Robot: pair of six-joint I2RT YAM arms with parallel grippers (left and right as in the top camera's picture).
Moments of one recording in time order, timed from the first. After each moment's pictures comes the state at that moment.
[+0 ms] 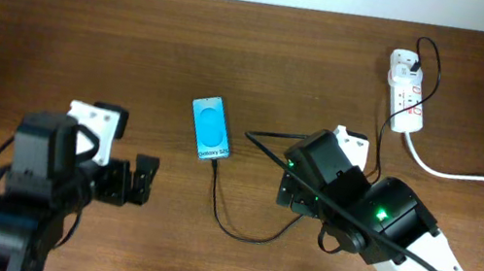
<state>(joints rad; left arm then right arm) -0.08 0.89 1.08 -1.04 0.22 -0.06 0.71 1.27 1.32 -1.27 0.29 0.81</state>
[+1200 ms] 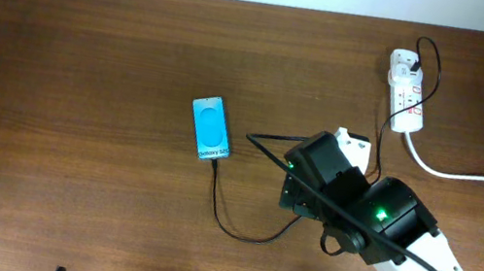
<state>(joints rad) -0.09 0.01 1.14 -1.14 -0.07 -0.07 0.71 1.27 1.32 -1.29 0.31 0.81</state>
